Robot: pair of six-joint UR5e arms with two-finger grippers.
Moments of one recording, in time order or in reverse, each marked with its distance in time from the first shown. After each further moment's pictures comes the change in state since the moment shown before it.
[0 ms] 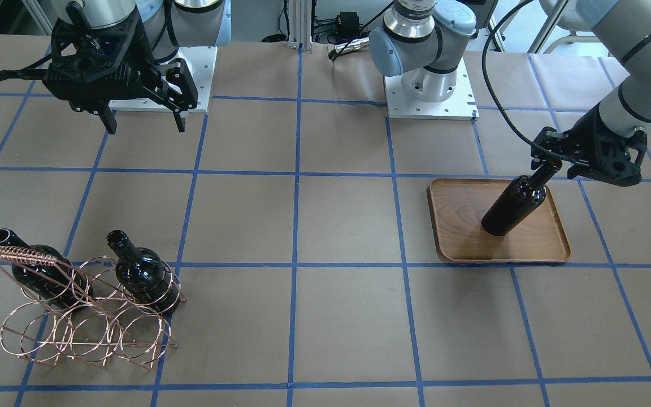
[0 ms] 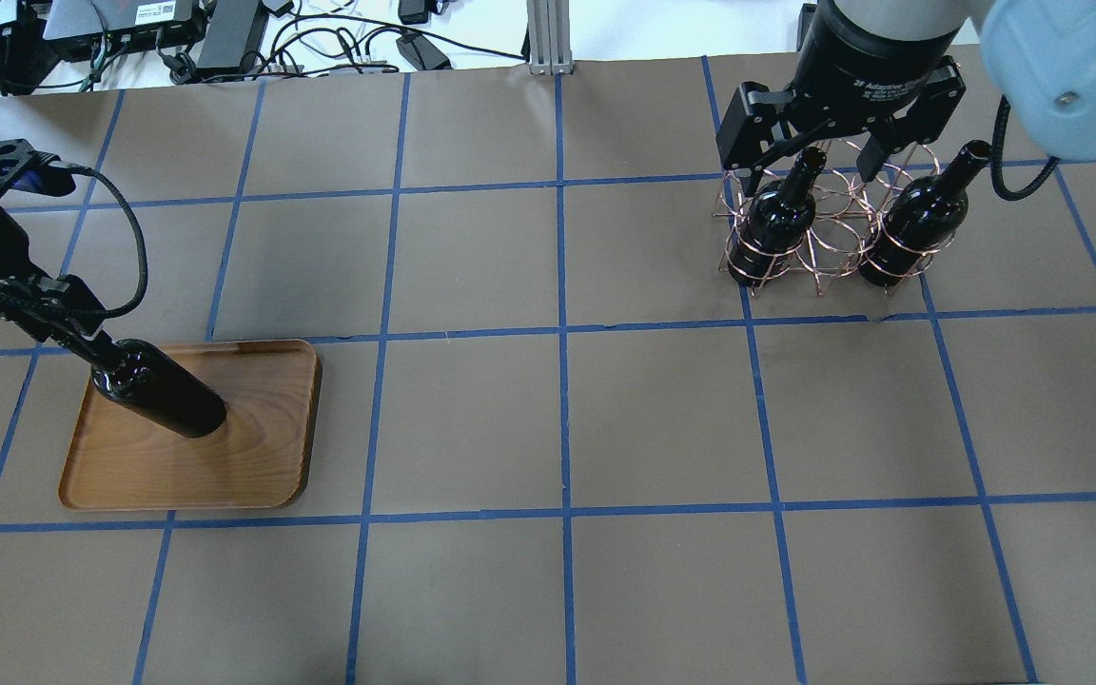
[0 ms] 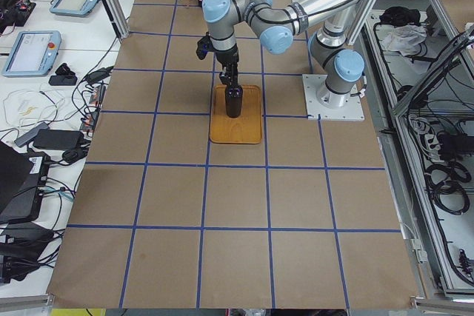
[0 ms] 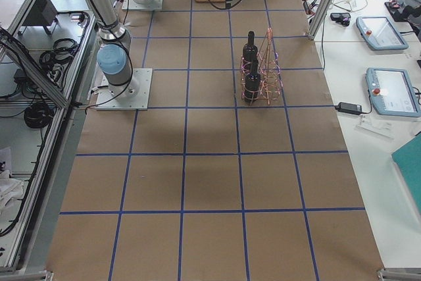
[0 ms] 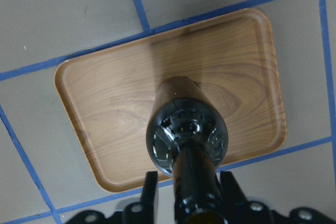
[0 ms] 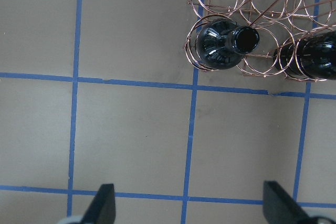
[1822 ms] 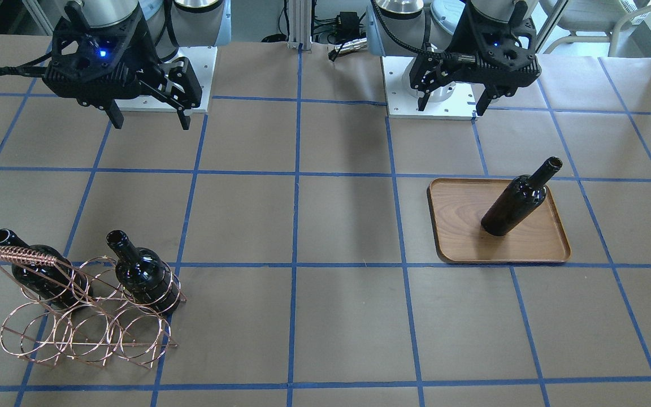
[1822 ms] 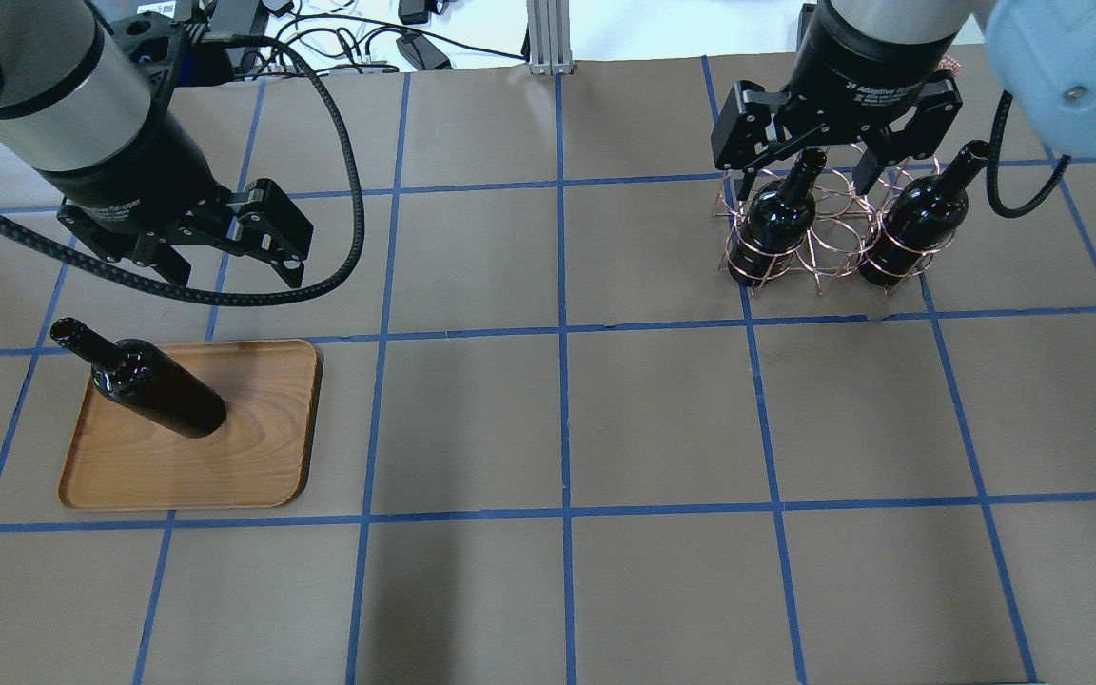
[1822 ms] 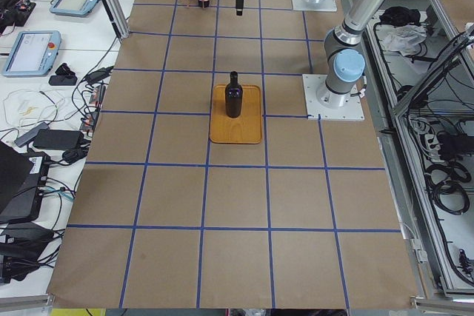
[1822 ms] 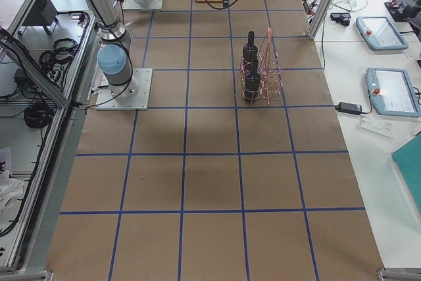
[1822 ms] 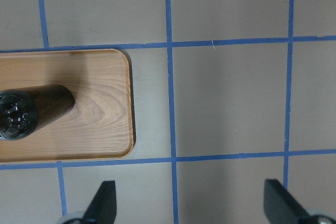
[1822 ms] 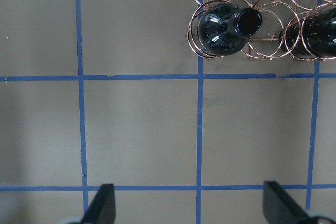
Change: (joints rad) left arm -0.450 0.148 0.133 -0.118 -0.100 -0.626; right arm 0.001 -0.002 -0.004 0.040 0.023 0.080
